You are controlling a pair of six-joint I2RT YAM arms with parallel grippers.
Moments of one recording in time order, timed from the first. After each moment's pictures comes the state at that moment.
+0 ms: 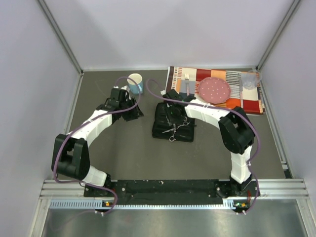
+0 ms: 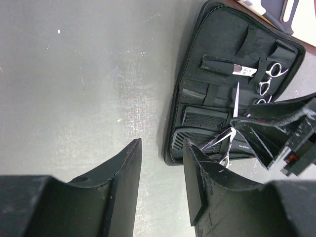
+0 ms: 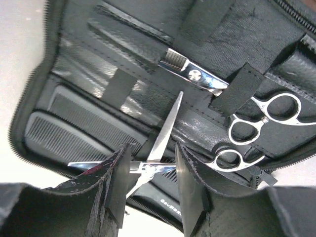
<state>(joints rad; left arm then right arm) -0.28 1.48 1.00 -0.35 0.21 -0.58 0.73 1.94 1.45 -0.58 0.11 0.29</state>
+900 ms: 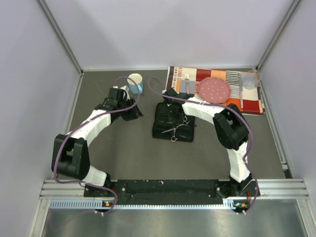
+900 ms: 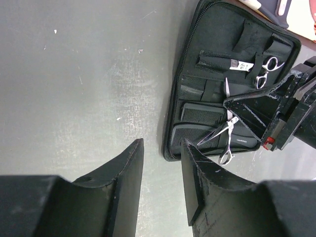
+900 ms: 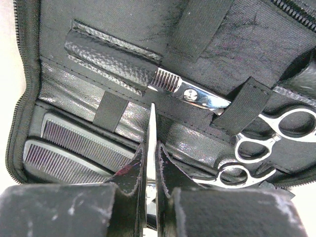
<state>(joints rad) -0.24 1.48 1.00 -0.35 0.27 -0.55 0.70 2.05 1.52 -0.62 0.09 0.38</state>
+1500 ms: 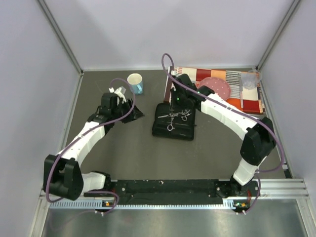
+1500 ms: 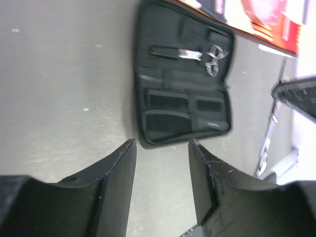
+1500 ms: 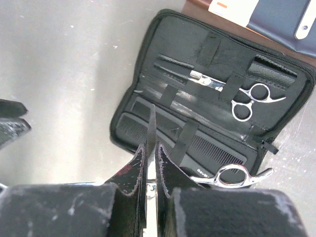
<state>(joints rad) -0.24 1.30 0.90 -0.31 0.32 -0.58 0.70 1.74 1.53 -0.66 0.07 0.48</state>
